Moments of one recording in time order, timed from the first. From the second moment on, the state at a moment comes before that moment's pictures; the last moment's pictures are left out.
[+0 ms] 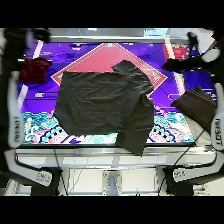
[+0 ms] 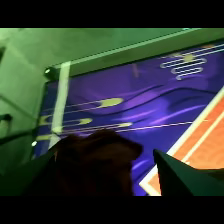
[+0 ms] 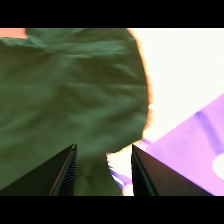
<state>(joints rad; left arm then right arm) -0.04 -1.61 2.05 2.04 -0.89 -1.53 -0.20 -1.54 1.70 -1.12 1.14 1.28</state>
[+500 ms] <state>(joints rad) 0.52 -1.14 1.34 1.72 -1.13 -1.52 -0.55 -1.24 1.27 -1.05 1.40 1.20</state>
